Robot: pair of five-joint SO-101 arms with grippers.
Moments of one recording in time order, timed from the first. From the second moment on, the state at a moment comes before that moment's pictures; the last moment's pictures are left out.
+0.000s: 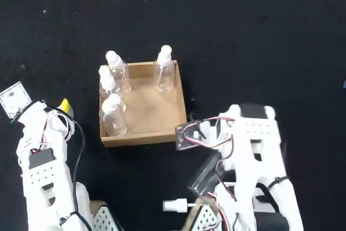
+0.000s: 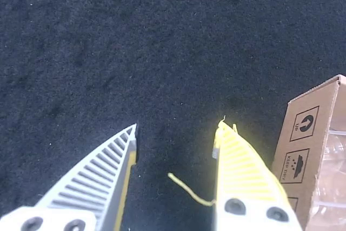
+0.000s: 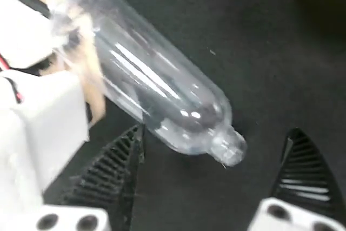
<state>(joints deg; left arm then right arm) -28.2 -60.2 82.2 23.9 10.0 2.5 -32.1 56.0 84.1 94.9</state>
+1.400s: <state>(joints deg) -28.2 -60.2 82.2 23.9 10.0 32.0 -32.1 52.0 67.8 77.2</state>
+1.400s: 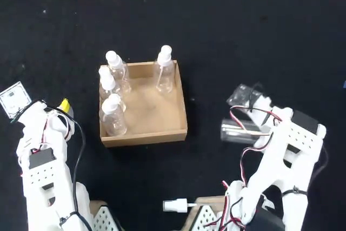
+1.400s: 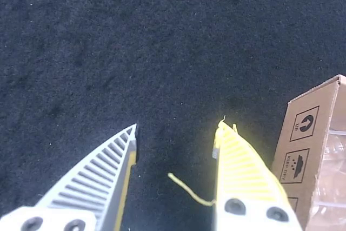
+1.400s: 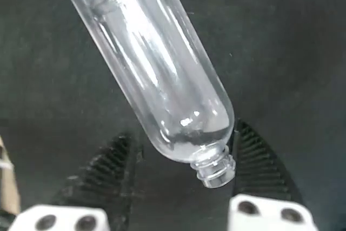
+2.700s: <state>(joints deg) -28.2 -60.2 82.2 23.9 10.0 23.6 -4.2 37.1 74.2 60.7</state>
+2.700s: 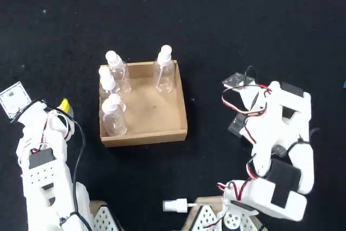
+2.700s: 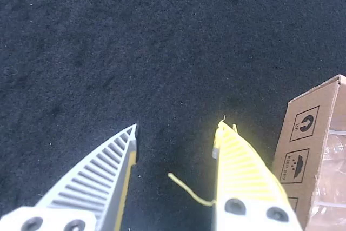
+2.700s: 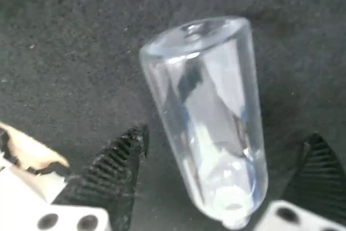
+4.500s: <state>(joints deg) -28.2 -60.2 82.2 23.9 10.0 48.7 17.5 -11.8 98.9 81.8</state>
